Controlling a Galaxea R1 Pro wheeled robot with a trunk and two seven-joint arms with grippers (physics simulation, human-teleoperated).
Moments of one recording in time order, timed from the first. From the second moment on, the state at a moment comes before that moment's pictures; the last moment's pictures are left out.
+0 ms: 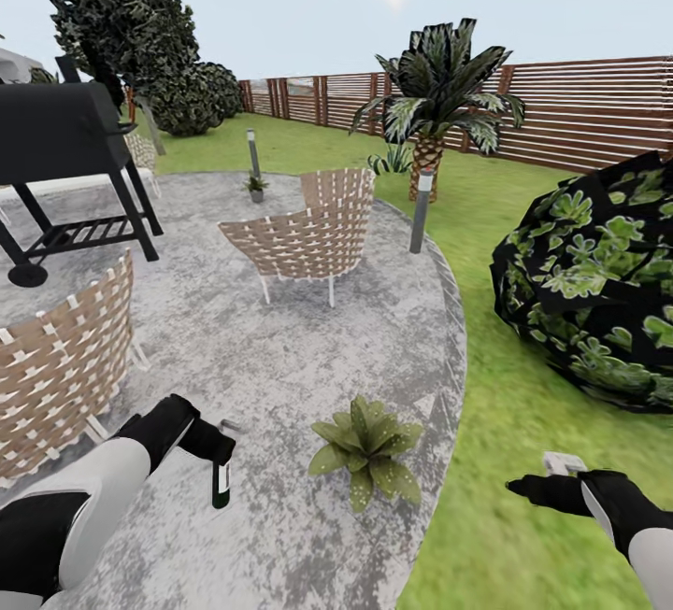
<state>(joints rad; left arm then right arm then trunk) -0.96 0.12 0.02 -0.23 -0.53 0.59 -0.70 -0.69 -0.34 -0.31 -0.35 0.22 0.45 0.45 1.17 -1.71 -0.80</state>
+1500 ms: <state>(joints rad) -0.96 0.10 -0.09 -0.22 -0.80 0.75 -0.92 -0.69 -0.34 -0.31 -0.28 0.22 0.45 0.45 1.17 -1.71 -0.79</state>
